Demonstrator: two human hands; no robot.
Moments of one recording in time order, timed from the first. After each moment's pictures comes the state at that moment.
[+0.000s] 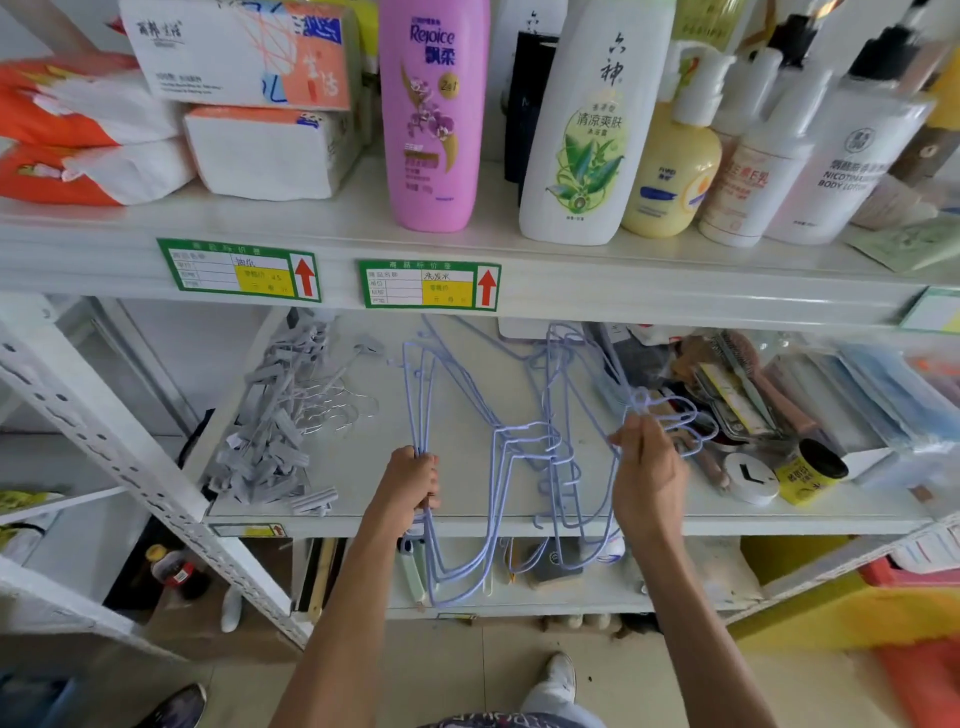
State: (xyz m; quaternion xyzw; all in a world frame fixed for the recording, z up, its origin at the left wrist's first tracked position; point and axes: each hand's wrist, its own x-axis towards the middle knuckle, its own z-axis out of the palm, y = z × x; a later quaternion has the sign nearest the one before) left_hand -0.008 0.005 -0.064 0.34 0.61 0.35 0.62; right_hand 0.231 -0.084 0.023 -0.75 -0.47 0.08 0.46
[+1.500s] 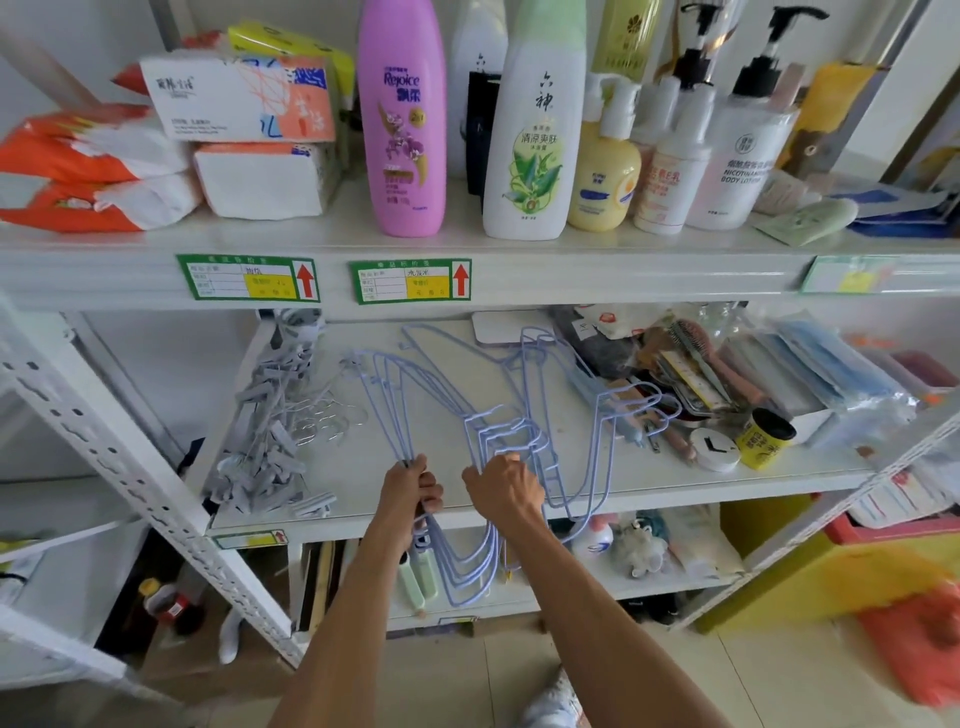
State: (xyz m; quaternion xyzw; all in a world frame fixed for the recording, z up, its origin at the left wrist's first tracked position) left_hand -0.007 -0.020 -0.073 0.21 0.51 0.41 0.72; right_hand 0.120 -0.066 -0.027 -0.84 -0.49 0.20 0.12
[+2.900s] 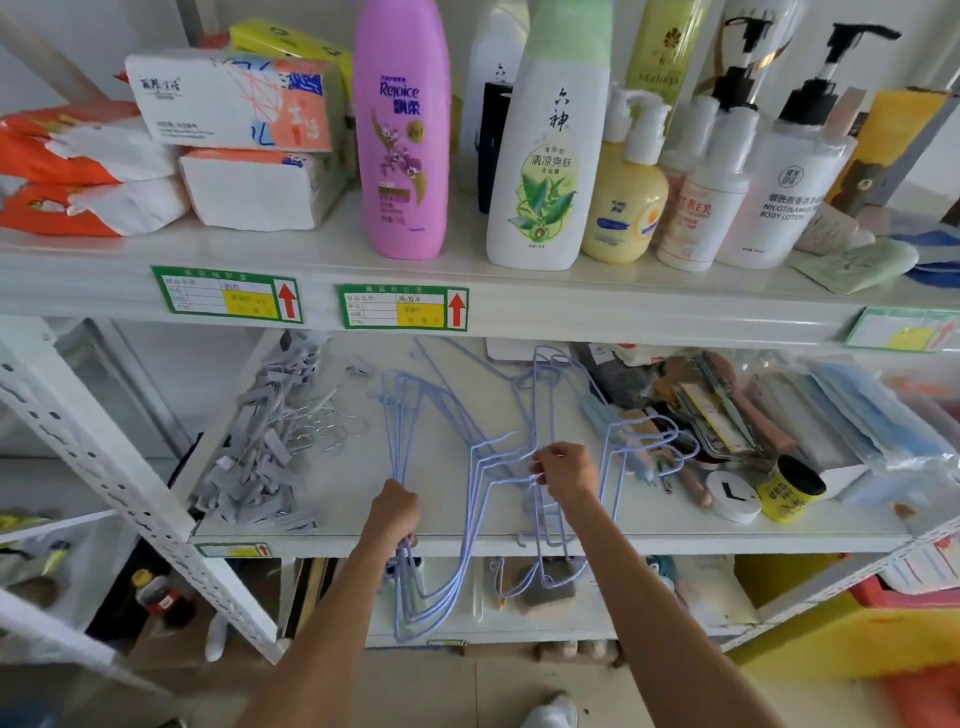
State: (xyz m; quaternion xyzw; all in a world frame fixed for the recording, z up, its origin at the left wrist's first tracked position) left_hand -0.006 0.006 -0.094 0.46 0.73 0.21 0.47; right_hand 0.237 0.001 -0.055 -0.76 -0.37 0.36 0.39
